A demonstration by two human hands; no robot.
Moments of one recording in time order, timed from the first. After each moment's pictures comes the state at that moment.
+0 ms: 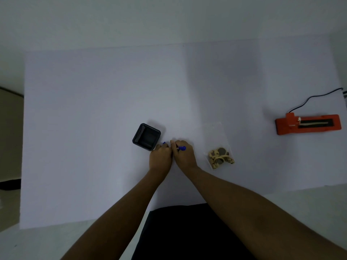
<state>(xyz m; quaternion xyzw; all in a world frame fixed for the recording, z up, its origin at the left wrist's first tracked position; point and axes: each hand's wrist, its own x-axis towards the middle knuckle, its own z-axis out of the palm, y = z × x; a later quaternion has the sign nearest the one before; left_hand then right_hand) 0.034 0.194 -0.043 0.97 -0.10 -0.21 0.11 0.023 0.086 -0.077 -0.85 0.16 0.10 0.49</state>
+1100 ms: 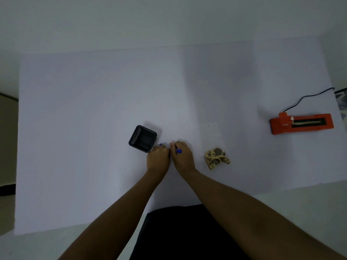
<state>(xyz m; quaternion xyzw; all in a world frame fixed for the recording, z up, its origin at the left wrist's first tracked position) 0.035 0.190 -0.045 0.97 -0.10 -0.22 0.09 0.017 0.084 -0.065 -0.86 0.18 0.09 0.46</state>
